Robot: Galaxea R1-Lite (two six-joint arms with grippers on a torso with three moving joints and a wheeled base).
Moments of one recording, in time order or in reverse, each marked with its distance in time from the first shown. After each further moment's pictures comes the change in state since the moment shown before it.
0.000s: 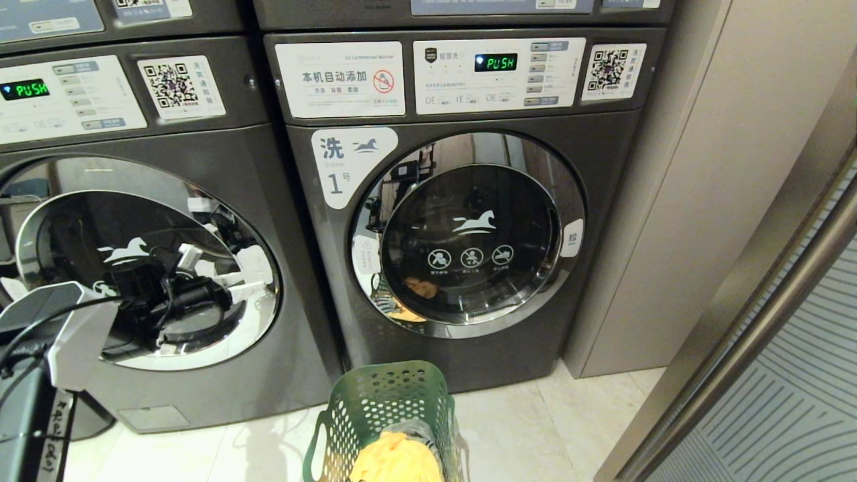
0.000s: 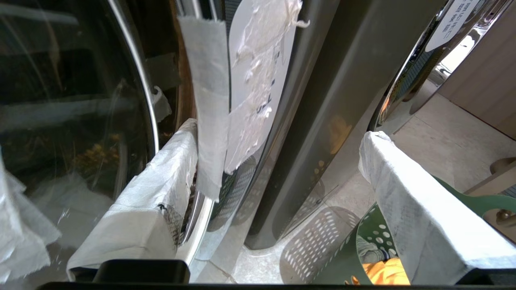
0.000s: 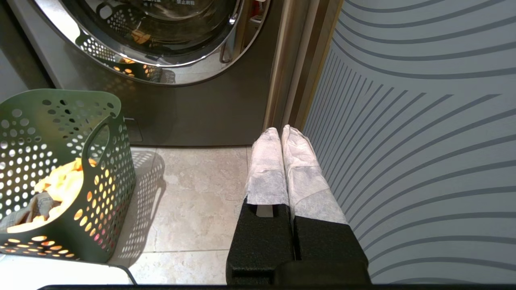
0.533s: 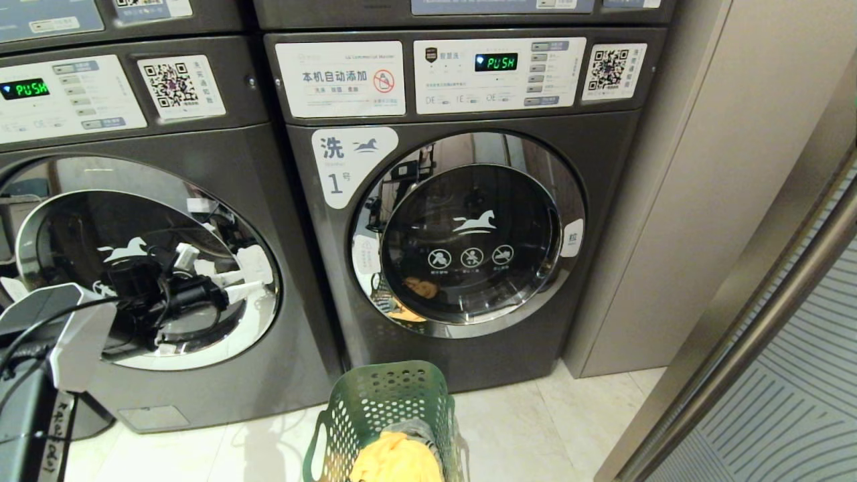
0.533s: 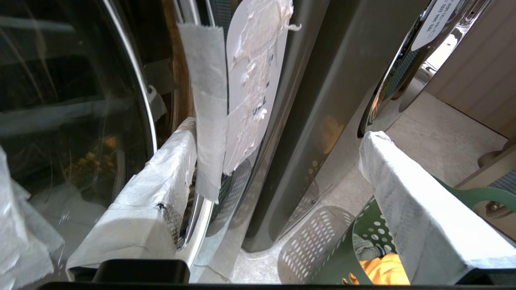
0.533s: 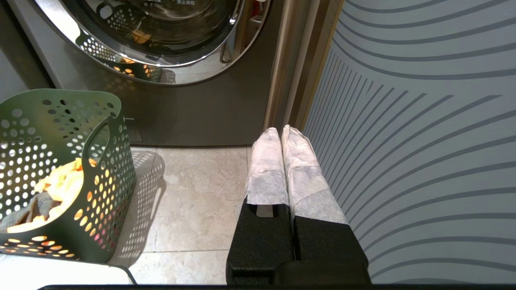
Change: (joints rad) left arm -0.003 0.016 -0.037 0.003 -0.062 -0.004; right arm 0.000 0.000 0.000 0.000 0.000 0.000
